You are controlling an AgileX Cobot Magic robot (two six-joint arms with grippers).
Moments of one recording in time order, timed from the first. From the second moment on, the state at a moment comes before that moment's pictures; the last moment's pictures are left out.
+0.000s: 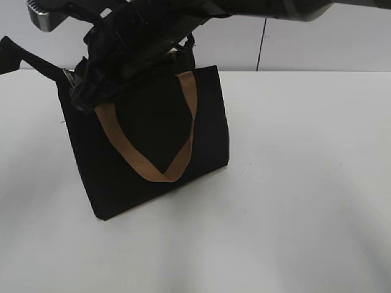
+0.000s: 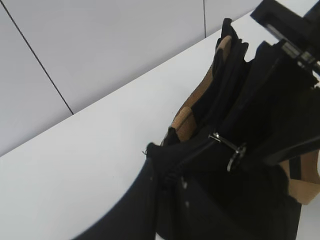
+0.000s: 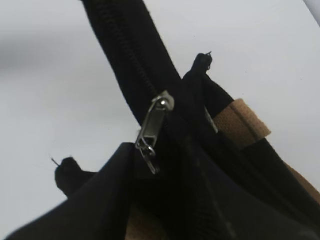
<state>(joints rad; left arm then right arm) -0.01 1.11 -0.69 -1.30 0.47 1.73 0.77 2.03 -1.71 0.47 0.60 -0.82</state>
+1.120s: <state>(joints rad) -0.01 1.11 -0.69 -0.98 0.44 1.63 0.72 1.96 -1.71 0.47 0.72 -0.77</state>
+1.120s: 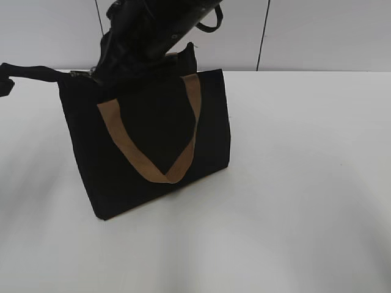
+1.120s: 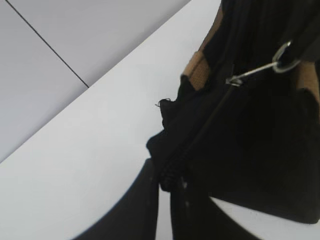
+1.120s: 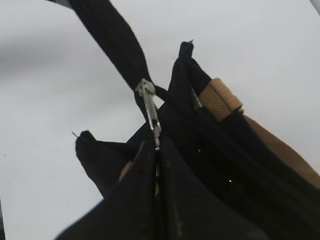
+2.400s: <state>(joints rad) 0.02 1.15 -0.65 -0.92 0.45 1.56 0.37 1.96 -1.71 0.44 0.80 -0.74</state>
